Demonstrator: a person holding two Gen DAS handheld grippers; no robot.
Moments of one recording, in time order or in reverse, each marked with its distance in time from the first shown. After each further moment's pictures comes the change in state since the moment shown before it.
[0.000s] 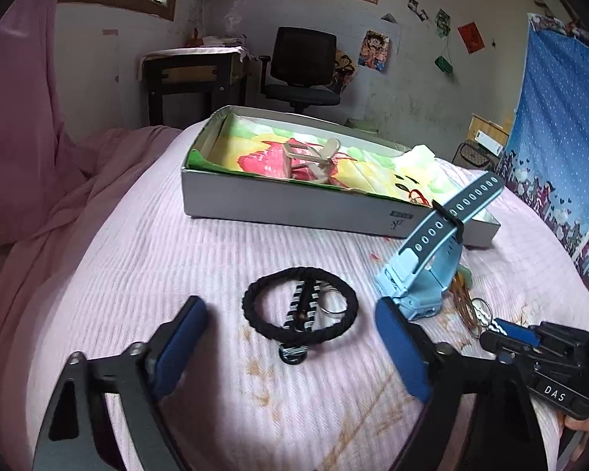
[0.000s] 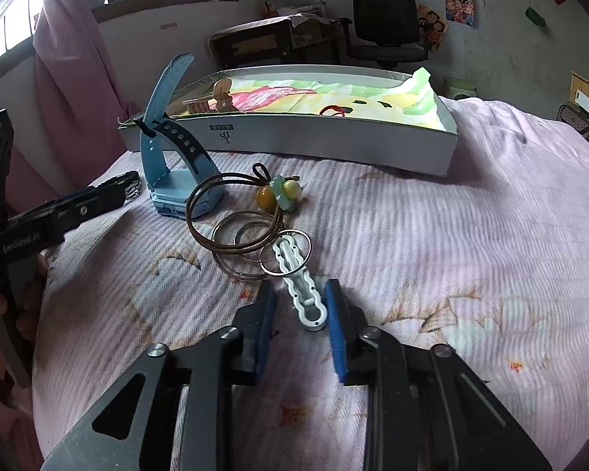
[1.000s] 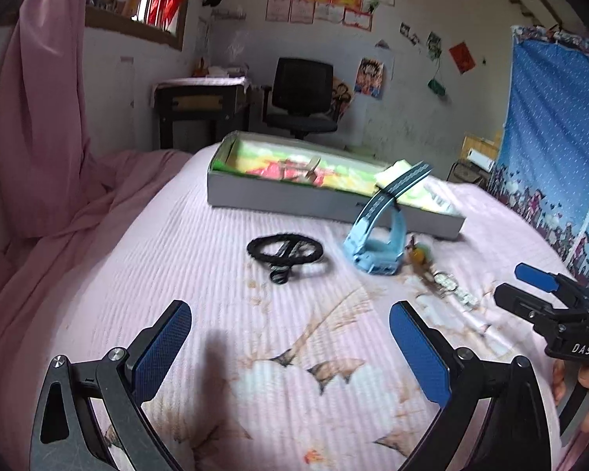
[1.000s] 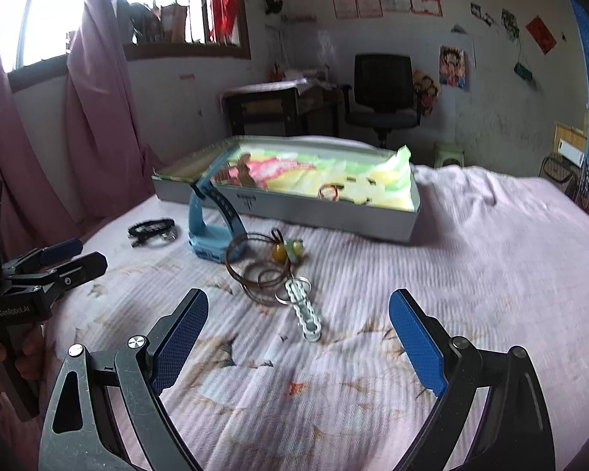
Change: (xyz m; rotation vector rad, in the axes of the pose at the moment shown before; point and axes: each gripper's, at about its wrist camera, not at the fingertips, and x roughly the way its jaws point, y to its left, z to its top) left arm -0.059 -0.010 -0.045 0.018 -0.099 0.023; right arm -0.069 0.005 -0.010 -0.058 -0.232 -0.041
